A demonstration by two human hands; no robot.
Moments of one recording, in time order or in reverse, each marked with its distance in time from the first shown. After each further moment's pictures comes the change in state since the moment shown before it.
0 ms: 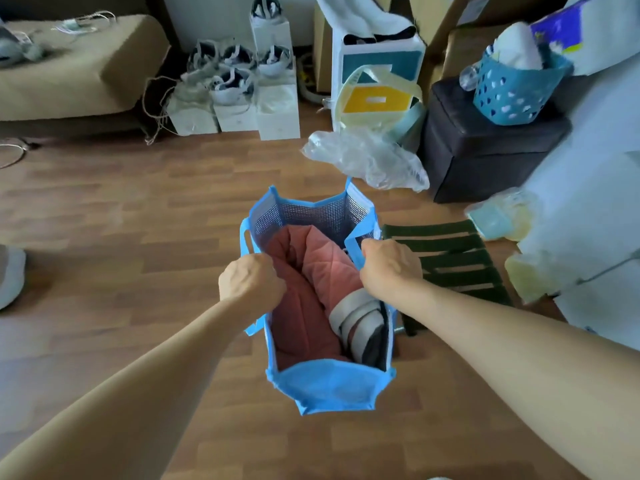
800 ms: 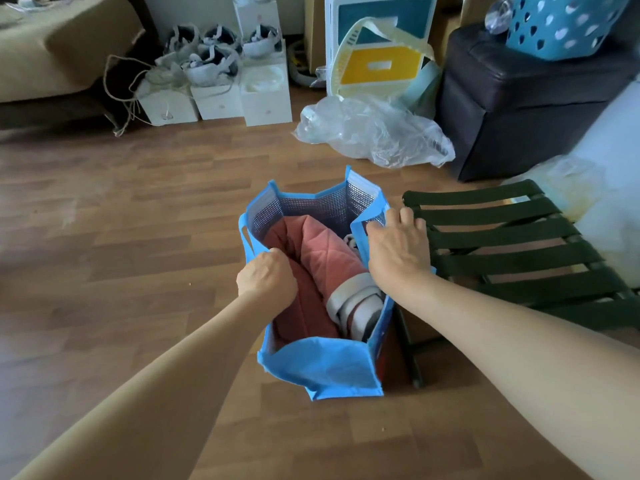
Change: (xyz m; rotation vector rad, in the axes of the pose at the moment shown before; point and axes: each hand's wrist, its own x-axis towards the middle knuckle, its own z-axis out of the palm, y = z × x) left_hand 0.138 0.006 0.216 0.024 0.059 0.065; right_hand 0.122 0.025 0.196 -0.213 0.315 -0.094
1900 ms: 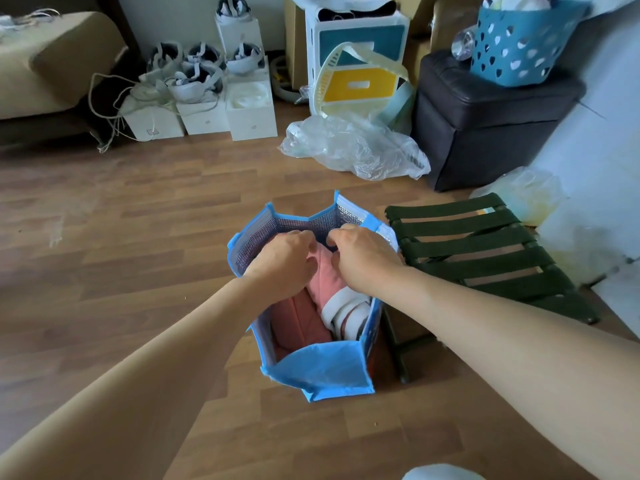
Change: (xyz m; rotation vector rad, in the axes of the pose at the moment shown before) left_hand -0.015 0.020 -0.072 -0.256 0.002 0.465; right_hand -0.008 -0.021 -0.069 0.427 -0.159 -0.153
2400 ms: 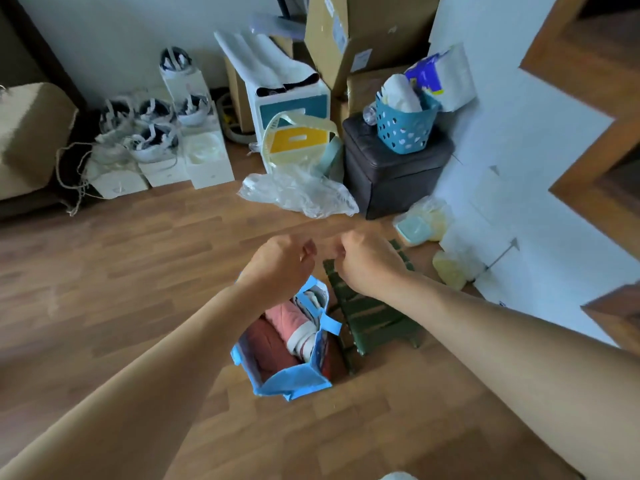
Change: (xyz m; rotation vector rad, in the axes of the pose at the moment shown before) left_hand -0.021 0.203 -0.245 -0.131 -0.067 0.108; right_hand -0.073 -0.030 -0.303 0.051 0.037 0.297
